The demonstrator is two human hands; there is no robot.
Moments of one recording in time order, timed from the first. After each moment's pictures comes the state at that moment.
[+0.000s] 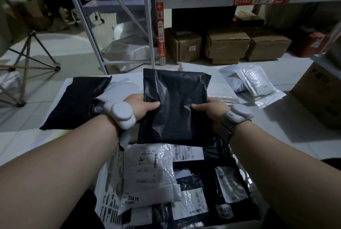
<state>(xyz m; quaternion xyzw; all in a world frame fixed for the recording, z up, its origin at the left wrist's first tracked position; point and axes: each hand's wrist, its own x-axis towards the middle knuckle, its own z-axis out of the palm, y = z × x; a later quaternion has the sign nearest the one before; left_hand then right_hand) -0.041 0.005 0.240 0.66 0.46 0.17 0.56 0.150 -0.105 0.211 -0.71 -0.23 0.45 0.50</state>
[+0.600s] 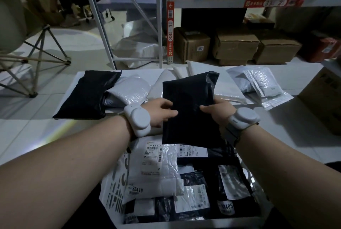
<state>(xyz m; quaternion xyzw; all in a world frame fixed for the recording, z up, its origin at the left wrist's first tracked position) -0.042 -0.035 0.244 0.71 0.45 0.08 0.54 0.125 -0.122 0.228 -0.75 -0.27 0.37 0.47</state>
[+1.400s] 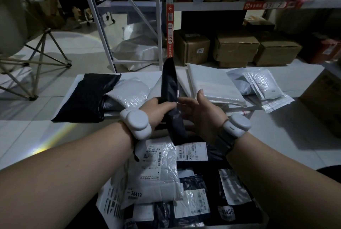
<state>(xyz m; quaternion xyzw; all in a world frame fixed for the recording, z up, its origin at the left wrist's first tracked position) -0.033 -0.044 0.248 0.56 0.46 0.23 0.65 0.100 -0.115 0.229 -0.54 -0.26 0.59 0.54</state>
